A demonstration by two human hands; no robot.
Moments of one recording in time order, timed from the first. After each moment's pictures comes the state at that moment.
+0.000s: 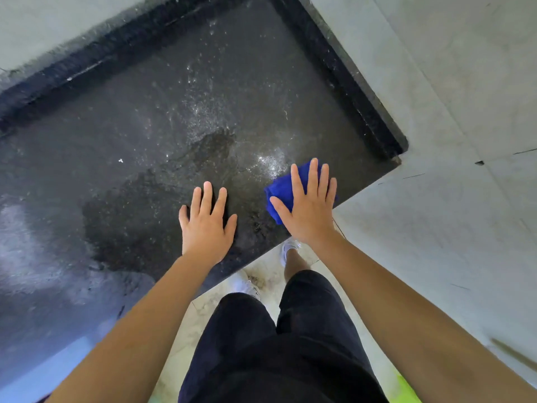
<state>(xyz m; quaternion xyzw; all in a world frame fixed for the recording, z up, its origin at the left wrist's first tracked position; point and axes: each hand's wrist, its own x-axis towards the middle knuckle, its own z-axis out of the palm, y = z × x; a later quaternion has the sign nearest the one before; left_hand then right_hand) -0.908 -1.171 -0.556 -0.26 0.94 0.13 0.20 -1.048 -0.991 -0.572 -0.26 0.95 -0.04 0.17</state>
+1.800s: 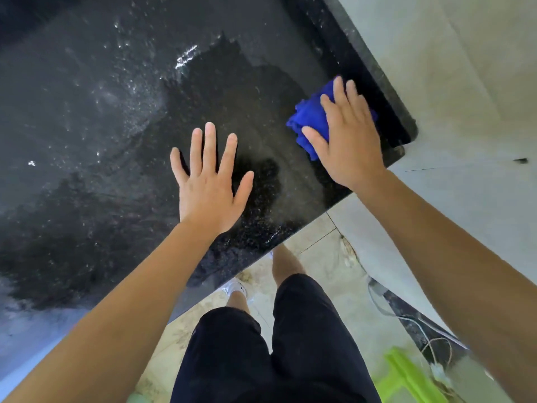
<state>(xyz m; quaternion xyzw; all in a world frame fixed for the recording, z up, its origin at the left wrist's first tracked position) -1.017 -1.152 -0.601 -0.19 0.97 0.08 0.09 -1.203 -0.967 -0.571 -0.33 0.94 0.00 0.10</state>
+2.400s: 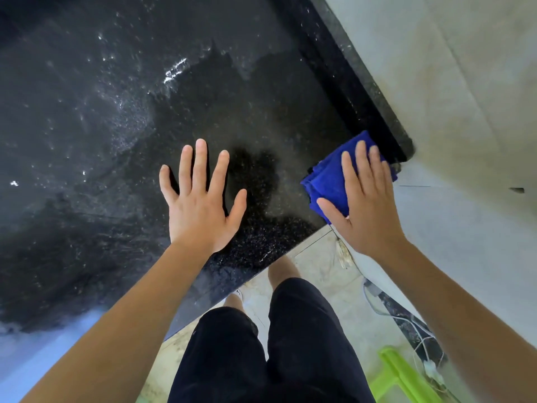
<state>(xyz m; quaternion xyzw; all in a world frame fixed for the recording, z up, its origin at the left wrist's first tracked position) -1.018 -1.150 -0.600 -0.21 0.97 0.08 0.08 -1.154 -0.892 -0.578 -0.32 0.94 0.00 0.11</state>
